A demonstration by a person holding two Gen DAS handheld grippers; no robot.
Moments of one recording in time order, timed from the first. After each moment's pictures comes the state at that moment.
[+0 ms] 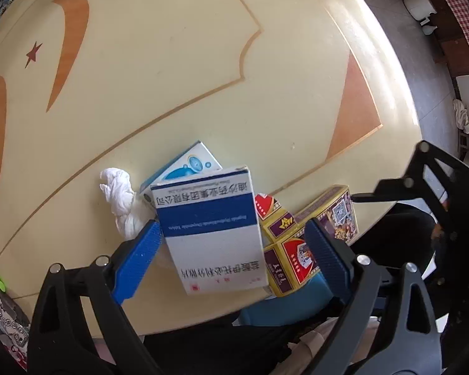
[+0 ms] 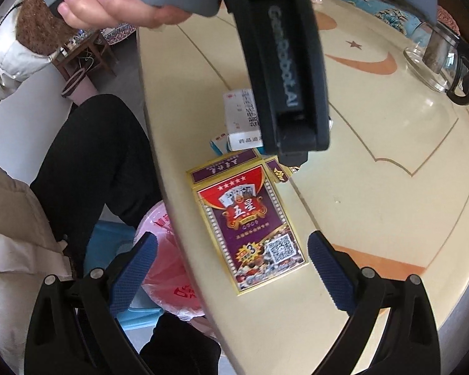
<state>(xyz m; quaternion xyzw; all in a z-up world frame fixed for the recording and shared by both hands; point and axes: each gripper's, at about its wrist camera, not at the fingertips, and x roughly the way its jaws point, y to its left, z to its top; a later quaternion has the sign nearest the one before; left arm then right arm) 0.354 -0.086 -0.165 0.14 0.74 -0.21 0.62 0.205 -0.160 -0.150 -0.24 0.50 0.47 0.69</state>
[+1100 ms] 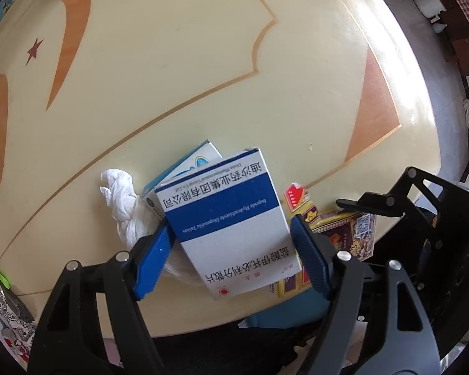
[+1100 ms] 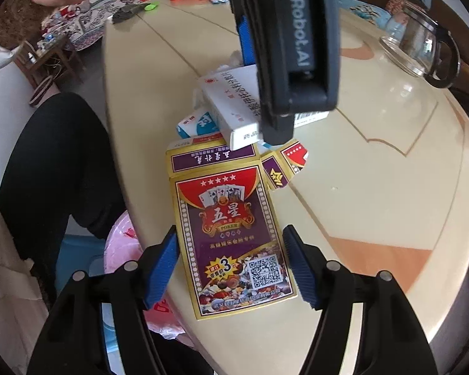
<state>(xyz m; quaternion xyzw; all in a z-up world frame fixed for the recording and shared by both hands) 0.360 -0.088 -0.173 0.16 0.74 -0.19 0.62 0.192 -0.154 -0.189 -0.24 0.48 0.40 0.74</state>
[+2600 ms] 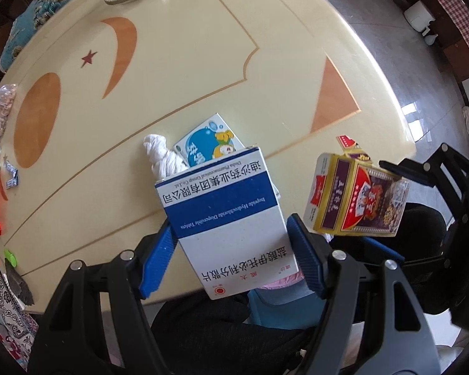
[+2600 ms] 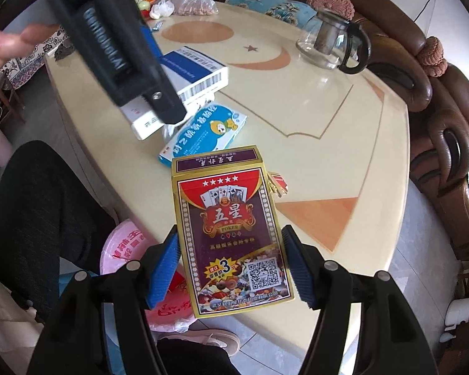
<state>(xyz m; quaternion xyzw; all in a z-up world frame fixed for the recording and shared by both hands) 0.291 -0.032 -0.064 0.16 0.68 -0.18 0.70 0.148 -0.167 -0.118 -0.21 0.48 0.24 0.82</state>
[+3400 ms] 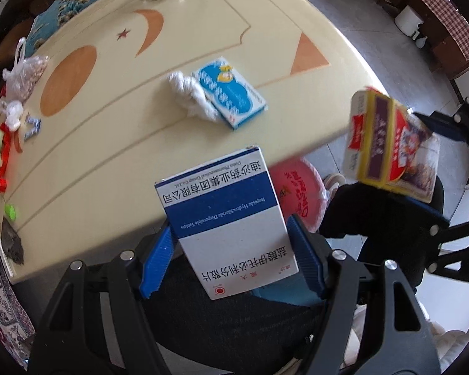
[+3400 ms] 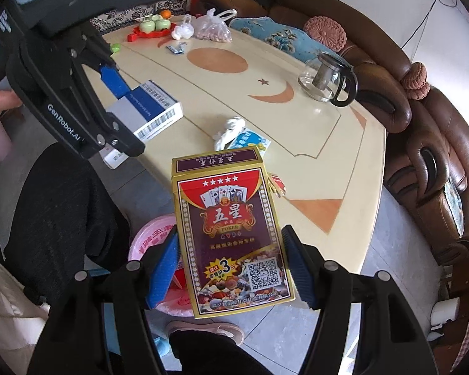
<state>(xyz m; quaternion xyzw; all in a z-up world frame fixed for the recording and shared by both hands) 0.158 0.018 -0.037 0.16 0.64 -0.18 0.73 0.049 -0.130 -0.059 -0.24 0.43 0.22 0.84</state>
